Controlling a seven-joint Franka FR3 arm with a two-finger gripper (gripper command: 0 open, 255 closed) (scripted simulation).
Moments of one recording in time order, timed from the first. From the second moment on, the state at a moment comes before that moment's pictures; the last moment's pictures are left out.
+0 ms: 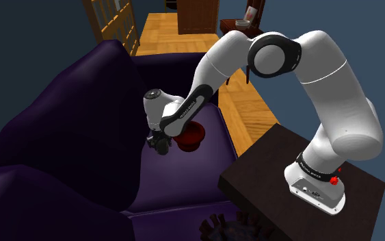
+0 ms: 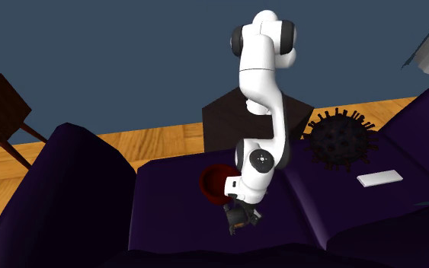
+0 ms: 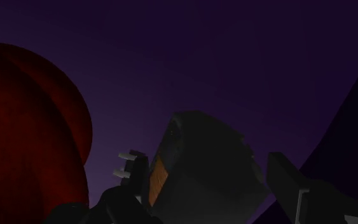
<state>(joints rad) 0.30 0.82 0.25 -1.71 -0.38 2.51 0.97</state>
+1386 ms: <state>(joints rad) 0.26 0.61 0.31 -1.76 -0.31 2.34 0.92</state>
